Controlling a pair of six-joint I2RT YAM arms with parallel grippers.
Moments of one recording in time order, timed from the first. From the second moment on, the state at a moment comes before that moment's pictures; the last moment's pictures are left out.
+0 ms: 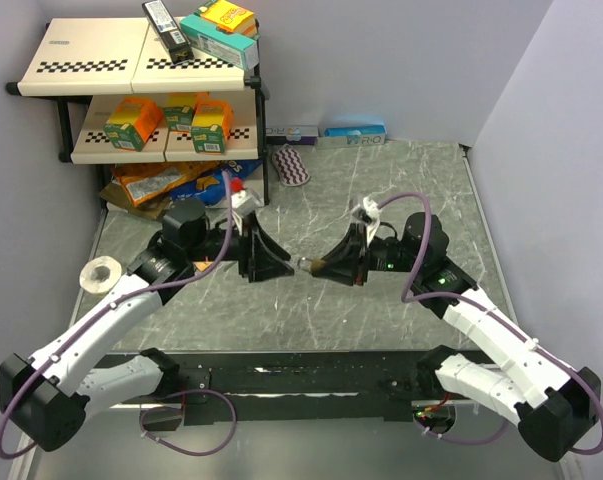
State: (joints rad) left arm -0.59 1.03 0.90 -0.07 0.88 -0.38; right arm 0.57 0.91 0.77 0.07 -0.91 0.28
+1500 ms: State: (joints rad) left arm -0.54 1.04 0.79 0.33 0.95 -0.80; right arm 0.47 0.95 0.80 0.04 -0.99 0.41
